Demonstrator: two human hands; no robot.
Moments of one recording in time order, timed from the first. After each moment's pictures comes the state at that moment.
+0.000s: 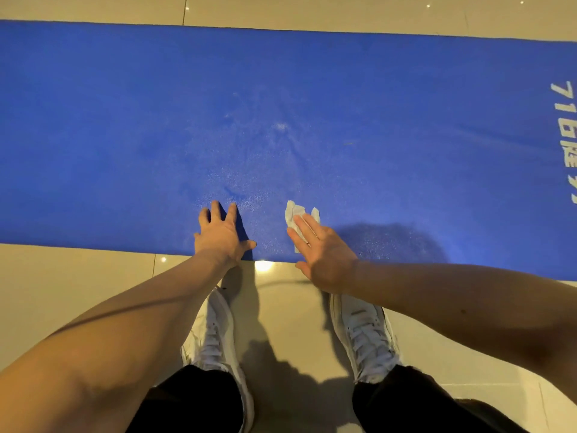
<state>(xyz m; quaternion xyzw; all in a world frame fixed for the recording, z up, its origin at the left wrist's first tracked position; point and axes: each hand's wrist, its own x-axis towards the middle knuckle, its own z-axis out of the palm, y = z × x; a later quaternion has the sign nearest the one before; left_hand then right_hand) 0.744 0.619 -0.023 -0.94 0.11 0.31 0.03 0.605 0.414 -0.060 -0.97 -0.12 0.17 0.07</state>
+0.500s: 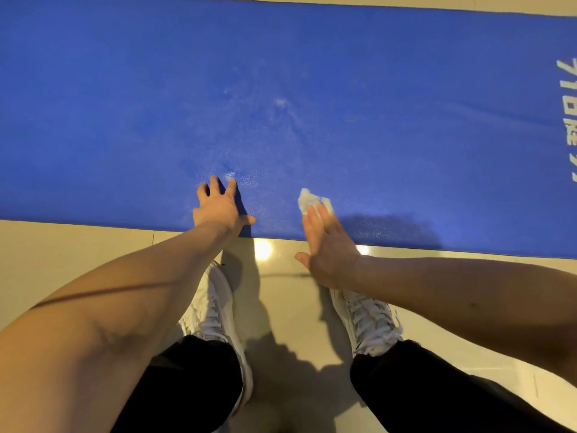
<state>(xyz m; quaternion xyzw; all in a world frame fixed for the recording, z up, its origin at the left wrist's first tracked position) 0.747 0.615 -0.026 -0.95 0.10 0.29 0.05 0.576 0.433 -0.038 -0.97 -0.02 0.23 0.07</state>
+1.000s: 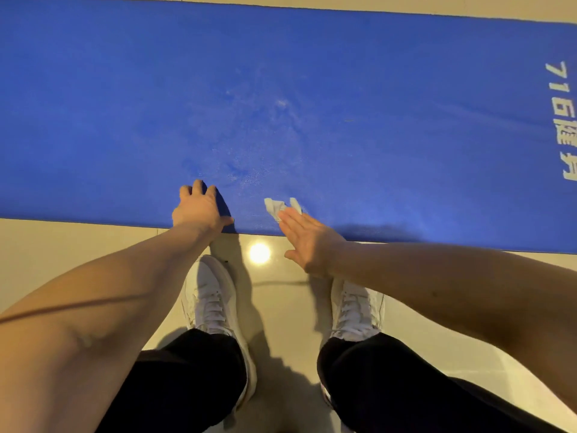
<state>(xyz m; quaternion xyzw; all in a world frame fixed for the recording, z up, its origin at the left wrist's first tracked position) 0.759 0.659 -0.015 -0.95 0.11 0.27 0.07 0.597 0.453 -0.038 -0.95 -0.11 0.25 0.12</state>
